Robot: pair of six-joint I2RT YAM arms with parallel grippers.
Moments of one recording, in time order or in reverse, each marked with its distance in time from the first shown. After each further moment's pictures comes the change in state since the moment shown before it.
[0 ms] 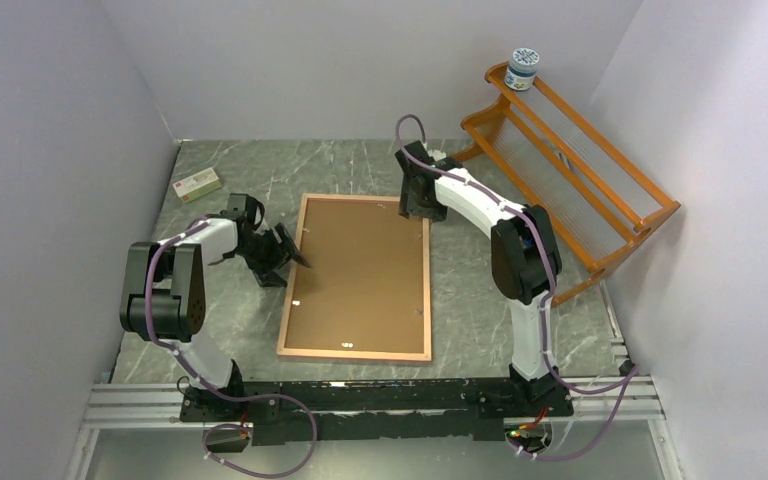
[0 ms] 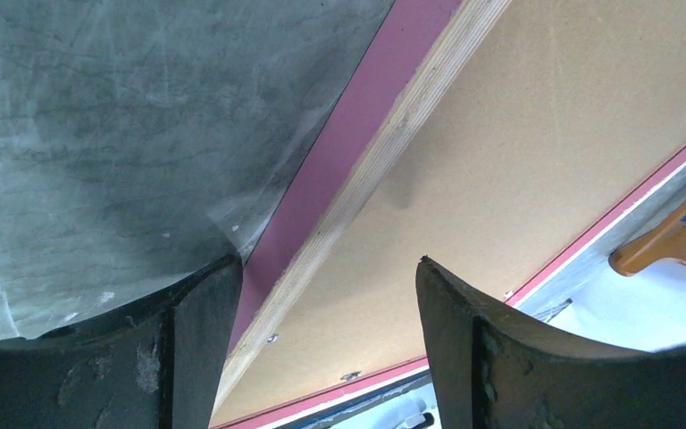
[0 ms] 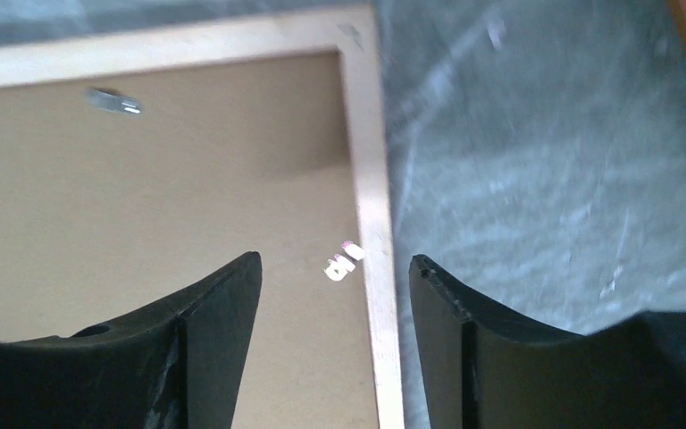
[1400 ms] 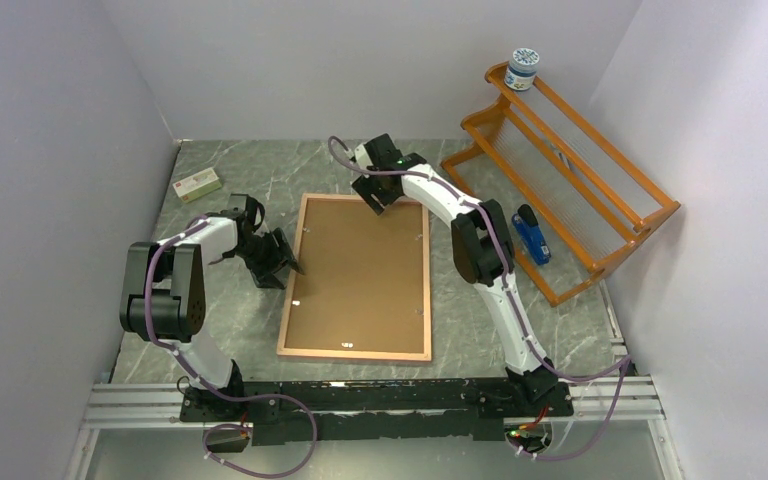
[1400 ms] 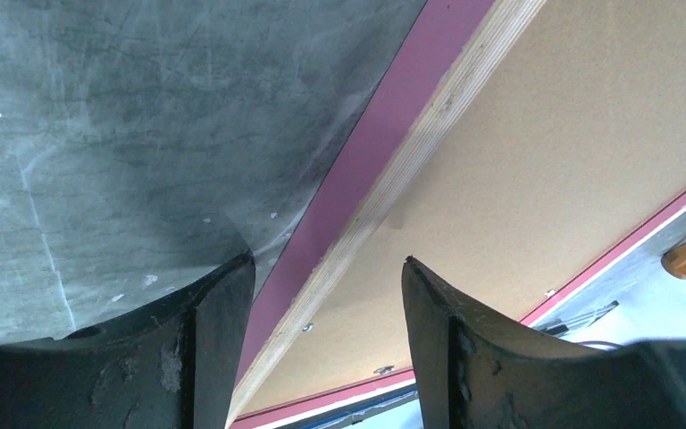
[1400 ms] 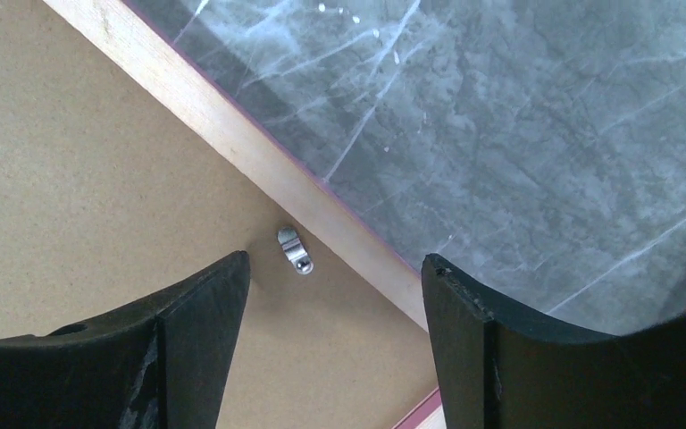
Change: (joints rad) left arm -0.005 -0.005 0.013 -0.066 -0.057 0.076; right arm 0.048 0.378 0.466 0.118 -0.240 -0.909
